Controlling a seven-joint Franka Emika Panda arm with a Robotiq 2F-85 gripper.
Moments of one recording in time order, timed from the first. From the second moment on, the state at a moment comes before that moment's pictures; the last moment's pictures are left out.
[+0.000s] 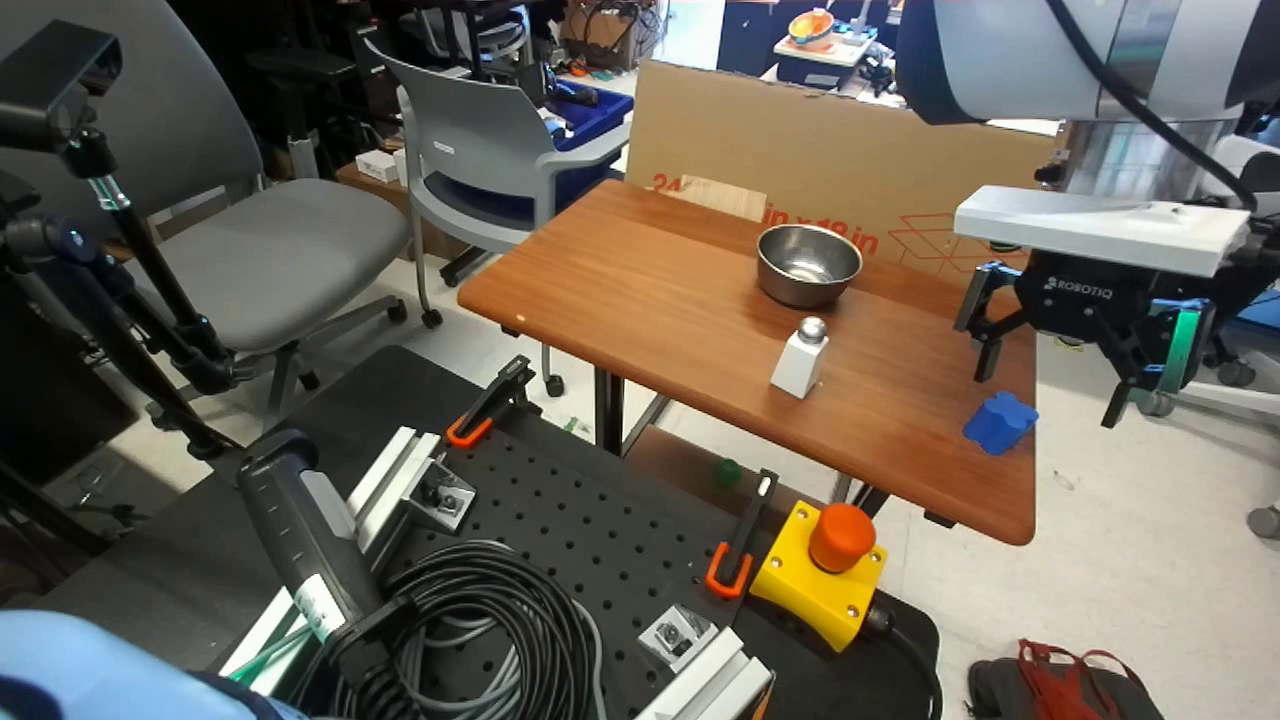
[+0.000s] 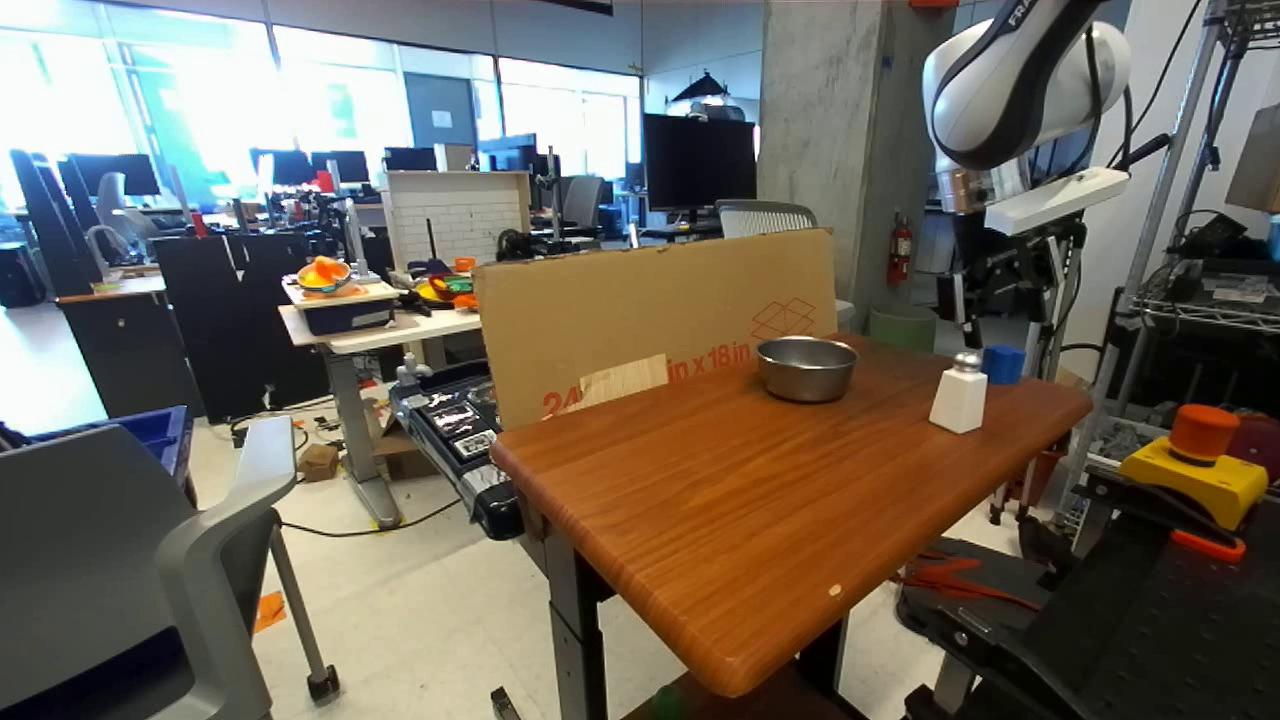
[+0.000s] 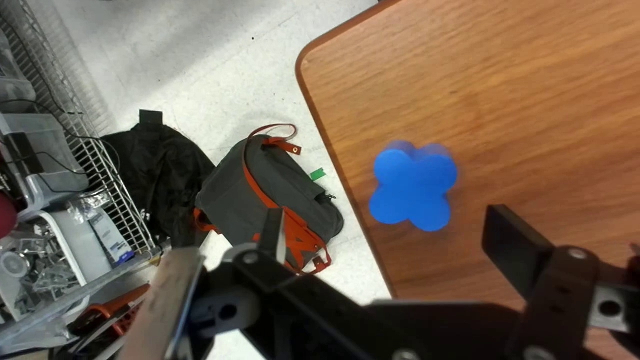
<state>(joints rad) -0.18 0.54 -0.25 -1.92 -0.27 2.31 0.19</state>
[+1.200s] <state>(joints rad) -0.15 0.58 -0.25 -1.88 -0.25 2.27 0.19</state>
